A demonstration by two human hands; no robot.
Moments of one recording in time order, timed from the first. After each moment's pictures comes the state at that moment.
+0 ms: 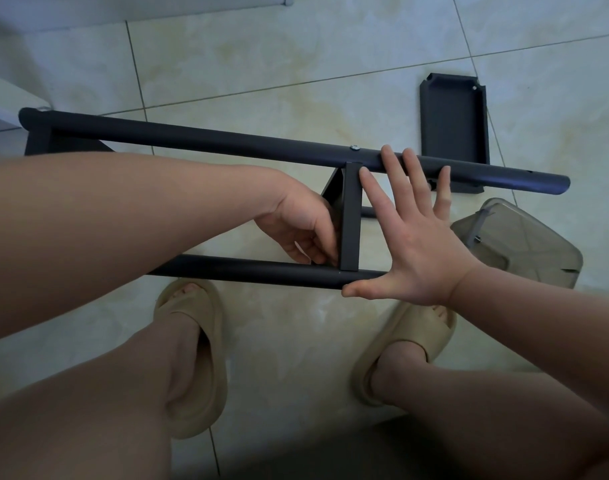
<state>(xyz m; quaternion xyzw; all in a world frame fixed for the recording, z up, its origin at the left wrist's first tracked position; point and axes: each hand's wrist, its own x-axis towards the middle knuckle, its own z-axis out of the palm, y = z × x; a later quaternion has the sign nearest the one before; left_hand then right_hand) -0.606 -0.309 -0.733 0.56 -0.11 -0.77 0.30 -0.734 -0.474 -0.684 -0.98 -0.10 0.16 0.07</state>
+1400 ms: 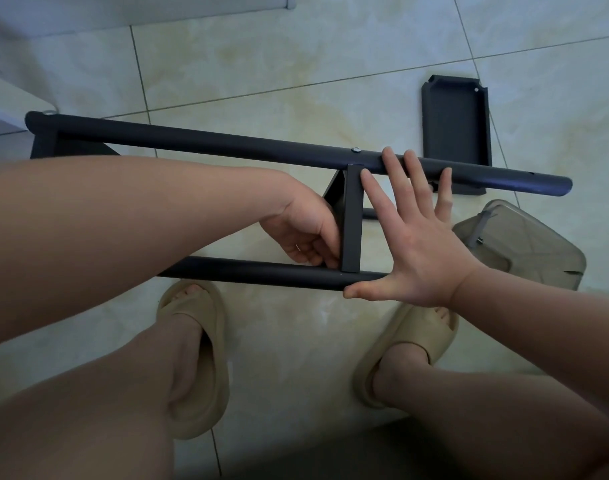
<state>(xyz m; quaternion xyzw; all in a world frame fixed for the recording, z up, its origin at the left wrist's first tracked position) -0.607 -0.314 -0.734 0.57 -0.12 -0.77 0.25 -0.734 -0.474 -0.686 -0.98 -0.10 0.16 0.07</state>
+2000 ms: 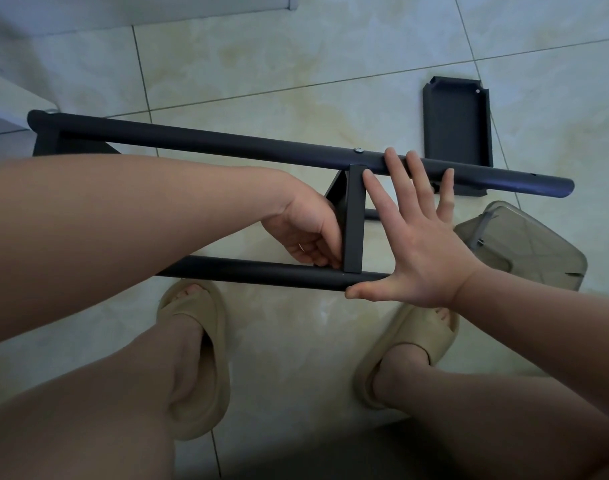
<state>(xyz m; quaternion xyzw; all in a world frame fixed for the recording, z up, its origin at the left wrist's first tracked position) -0.607 -0.313 -0.730 0.57 -0.12 -0.77 0.27 -0.734 -0.474 -0.686 -0.98 -0.11 0.16 0.07</state>
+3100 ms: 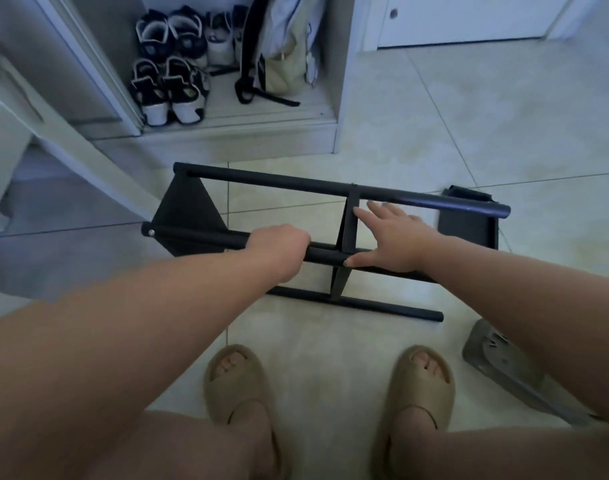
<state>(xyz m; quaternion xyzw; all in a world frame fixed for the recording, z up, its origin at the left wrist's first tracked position) -0.607 -0.239 -0.639 0.95 -0.20 -0.22 -0.05 -0.617 -0.456 -0.642 -0.96 -0.08 0.25 0.05</state>
